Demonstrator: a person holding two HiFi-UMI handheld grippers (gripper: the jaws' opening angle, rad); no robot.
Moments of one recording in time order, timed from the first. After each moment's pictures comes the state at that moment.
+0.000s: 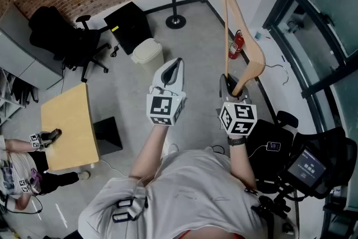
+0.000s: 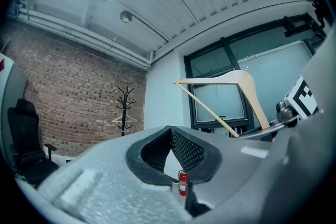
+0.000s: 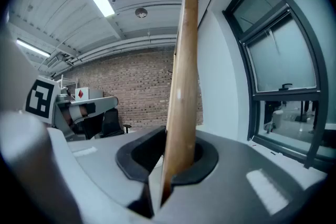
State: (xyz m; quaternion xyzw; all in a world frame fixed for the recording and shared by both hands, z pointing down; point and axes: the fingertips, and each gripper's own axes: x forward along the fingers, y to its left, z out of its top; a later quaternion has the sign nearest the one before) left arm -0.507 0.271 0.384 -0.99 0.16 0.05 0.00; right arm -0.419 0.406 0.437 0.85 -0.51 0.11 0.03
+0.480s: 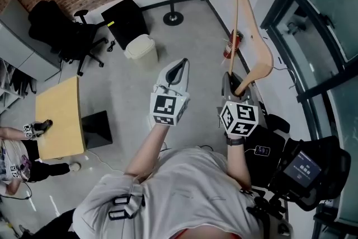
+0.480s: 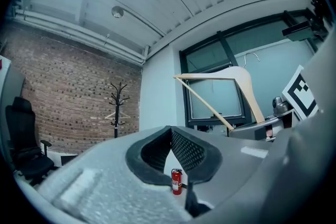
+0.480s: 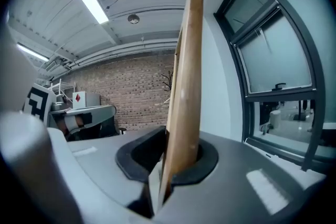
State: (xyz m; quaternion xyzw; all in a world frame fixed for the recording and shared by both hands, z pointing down) left arm -0.432 0.346 0.402 -0.99 0.15 0.04 0.01; right arm -0.342 0.470 0.441 0.86 -0.50 0.10 0.00
